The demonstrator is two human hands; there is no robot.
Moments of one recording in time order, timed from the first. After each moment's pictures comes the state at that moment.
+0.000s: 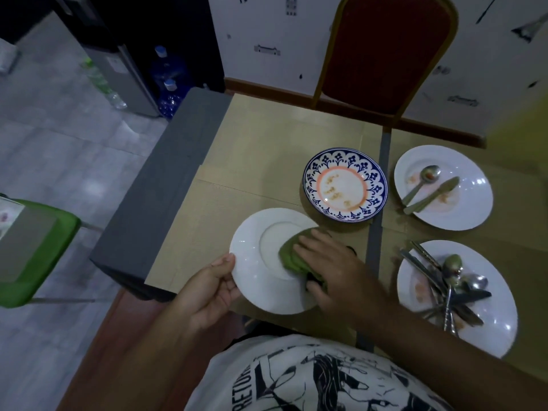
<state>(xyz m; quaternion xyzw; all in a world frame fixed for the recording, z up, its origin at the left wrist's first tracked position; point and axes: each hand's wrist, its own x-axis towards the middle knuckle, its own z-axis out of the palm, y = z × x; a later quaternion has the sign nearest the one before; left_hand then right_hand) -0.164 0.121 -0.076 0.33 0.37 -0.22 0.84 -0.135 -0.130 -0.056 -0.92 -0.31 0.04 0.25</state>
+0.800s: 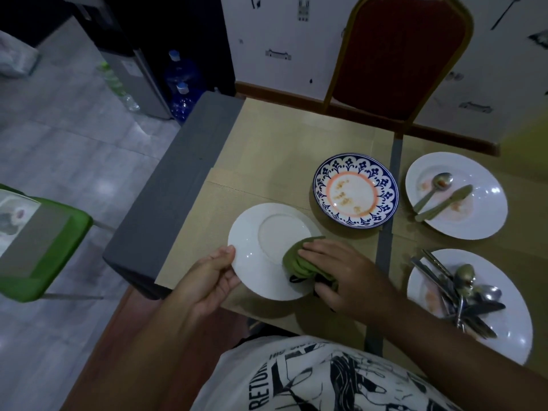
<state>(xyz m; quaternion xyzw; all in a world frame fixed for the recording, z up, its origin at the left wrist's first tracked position) -0.150 0.139 -0.073 0.37 0.36 -0.17 0.84 -0.117 -0.134 -0.065 -0.89 -0.35 0.06 0.28</state>
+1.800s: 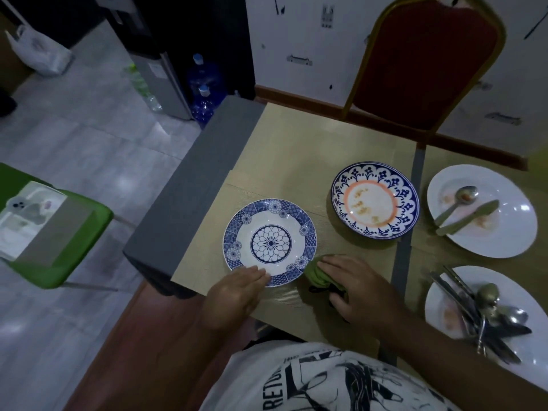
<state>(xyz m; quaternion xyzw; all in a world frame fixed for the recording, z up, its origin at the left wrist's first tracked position) -0.192 0.155 -0.147 0.96 -0.18 0.08 0.22 -0.116 -0.137 -0.105 -0.91 -0.33 0.07 0.24</state>
